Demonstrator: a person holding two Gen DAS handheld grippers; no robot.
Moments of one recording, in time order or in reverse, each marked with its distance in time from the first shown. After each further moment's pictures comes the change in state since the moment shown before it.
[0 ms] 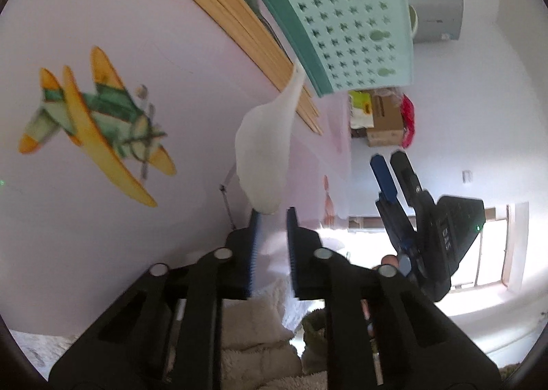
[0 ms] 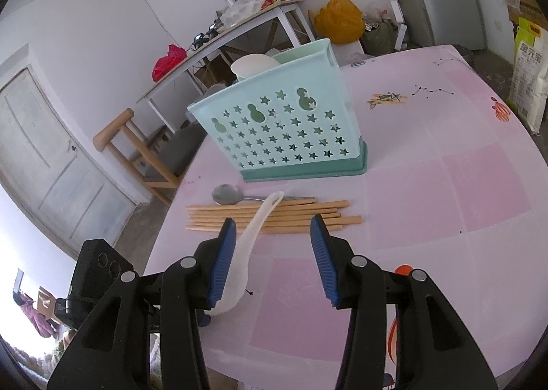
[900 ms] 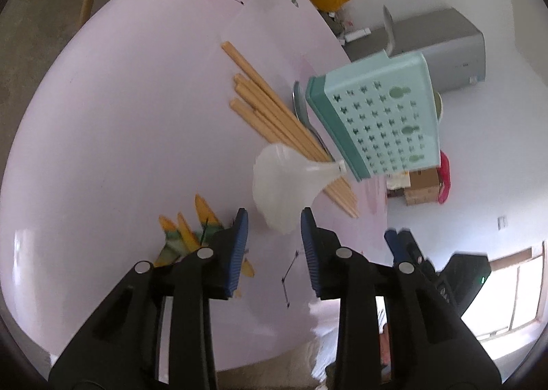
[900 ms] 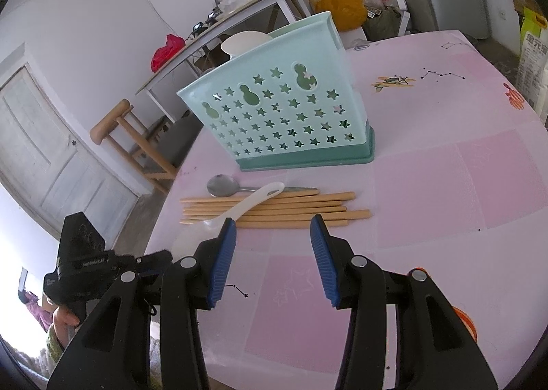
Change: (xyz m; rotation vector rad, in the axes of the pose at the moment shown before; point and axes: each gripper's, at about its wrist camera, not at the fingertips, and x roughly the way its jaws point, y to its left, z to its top) left arm -0.051 0.013 0.035 -0.034 -0.263 0.173; right arm 0.025 -0.005 0.000 0.012 0.050 0.014
